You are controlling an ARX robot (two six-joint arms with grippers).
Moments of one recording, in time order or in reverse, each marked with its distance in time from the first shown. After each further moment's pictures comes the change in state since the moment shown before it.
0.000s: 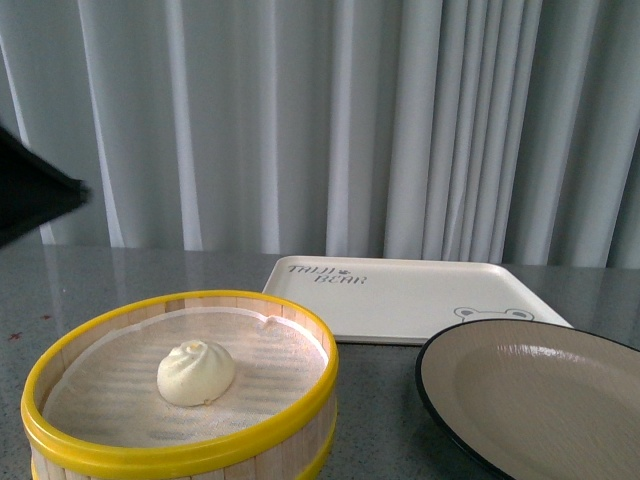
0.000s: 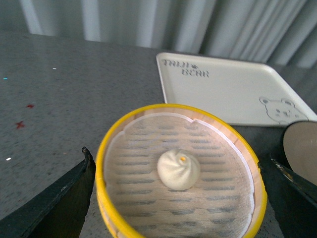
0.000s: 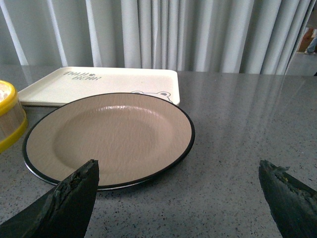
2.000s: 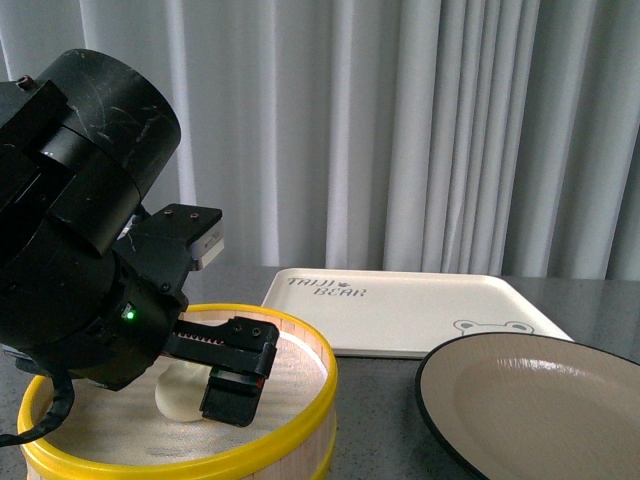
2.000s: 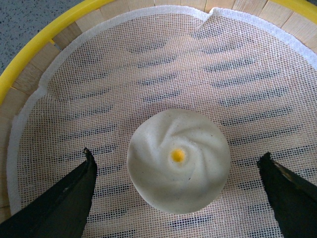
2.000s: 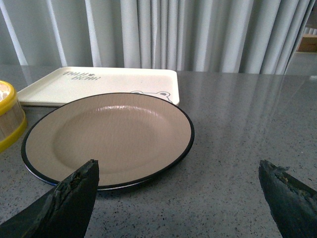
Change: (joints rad) left arm -0.091 0.615 0.406 -0.288 -0.108 0.105; right arm 0.000 0.000 0.000 0.000 0.000 0.000
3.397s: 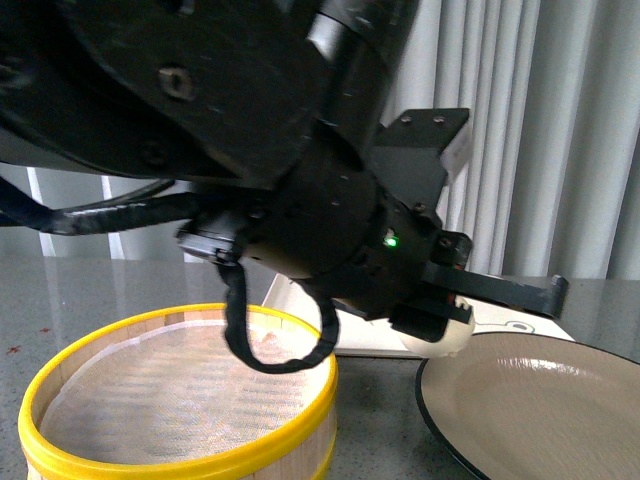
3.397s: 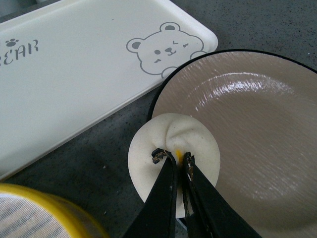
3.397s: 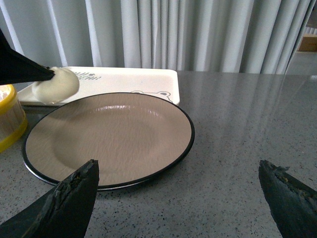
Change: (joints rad) left arm -0.305 0.165 0.252 0.173 0.158 0.095; right arm 0.000 0.000 0.000 0.000 0.000 0.000
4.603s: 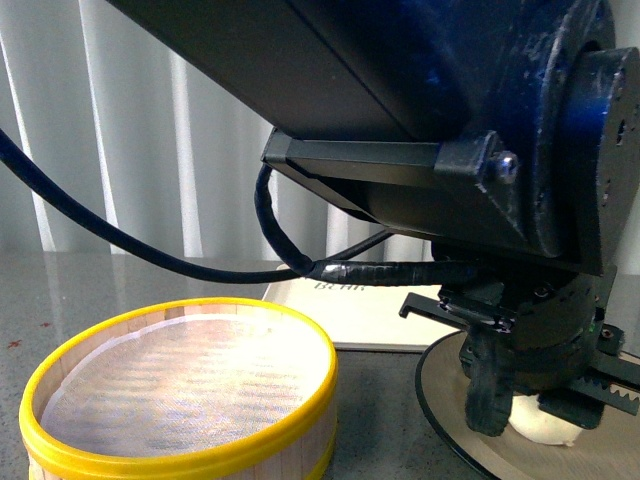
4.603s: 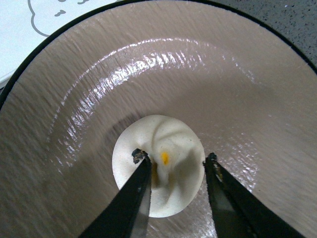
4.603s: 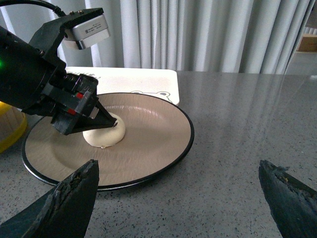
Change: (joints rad) left arm -0.133 0.258 0.333 -0.287 -0.036 -0.143; right arm 0.000 0.000 0.000 0.000 0.000 0.000
